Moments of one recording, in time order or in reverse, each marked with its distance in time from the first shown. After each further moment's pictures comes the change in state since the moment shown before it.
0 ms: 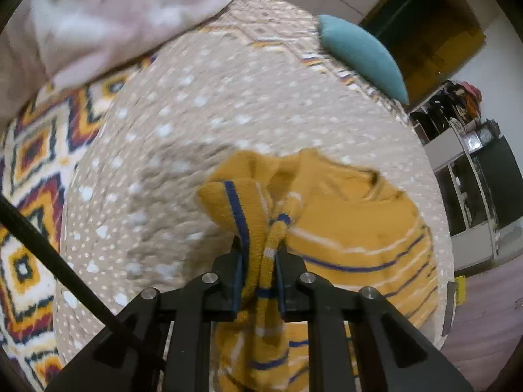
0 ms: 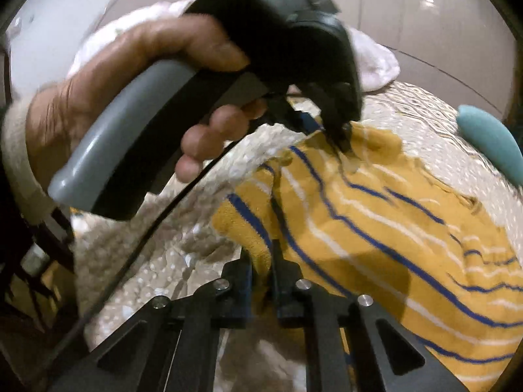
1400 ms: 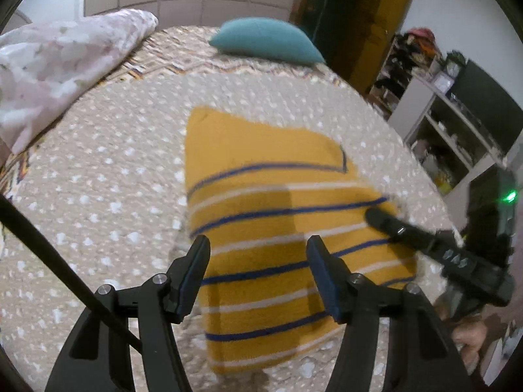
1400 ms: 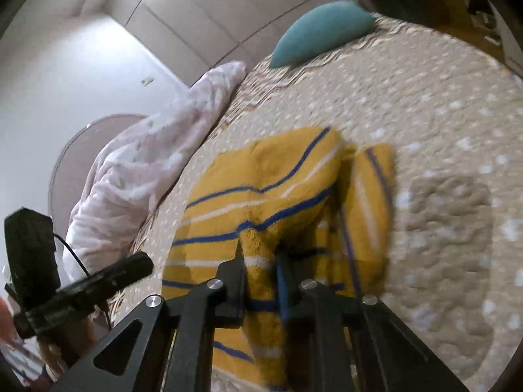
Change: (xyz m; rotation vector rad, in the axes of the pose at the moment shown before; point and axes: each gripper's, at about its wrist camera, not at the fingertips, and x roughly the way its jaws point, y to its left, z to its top) left arm 0.025 -0.221 -0.126 0.301 -0.110 0.055; right arm -0.135 -0.295 -0.119 0.808 -0.170 0.015
